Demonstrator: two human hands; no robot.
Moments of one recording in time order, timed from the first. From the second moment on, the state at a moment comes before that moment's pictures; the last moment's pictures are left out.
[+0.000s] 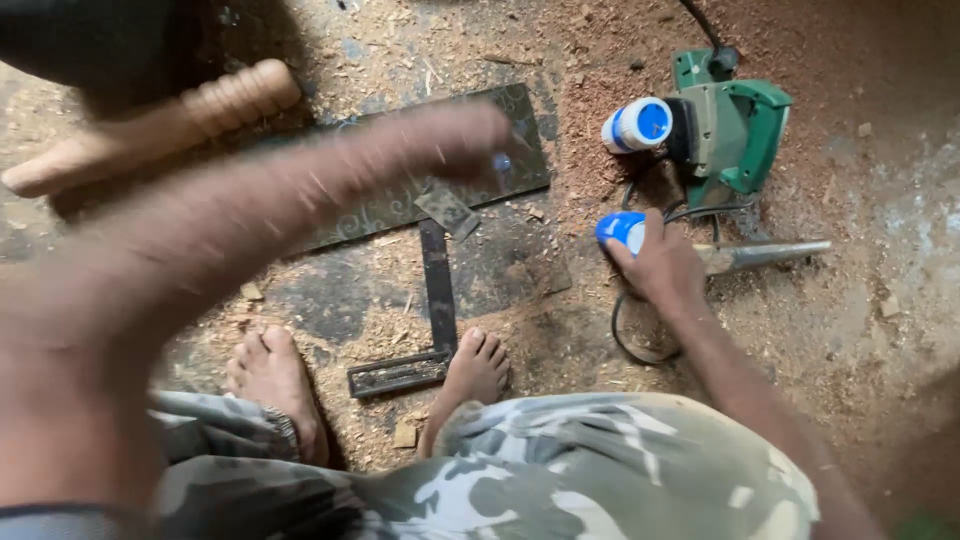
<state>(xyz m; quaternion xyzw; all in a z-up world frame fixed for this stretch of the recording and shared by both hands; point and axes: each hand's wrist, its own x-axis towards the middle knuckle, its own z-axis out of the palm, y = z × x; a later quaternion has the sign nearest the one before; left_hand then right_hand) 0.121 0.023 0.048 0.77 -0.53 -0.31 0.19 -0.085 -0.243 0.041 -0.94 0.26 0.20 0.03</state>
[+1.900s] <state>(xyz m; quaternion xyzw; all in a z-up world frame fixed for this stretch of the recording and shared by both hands) 0.071 0.118 -0.123 0.92 -0.24 -0.18 0.25 0.104 -0.172 -0.067 -0.97 -0.19 0.03 0.16</state>
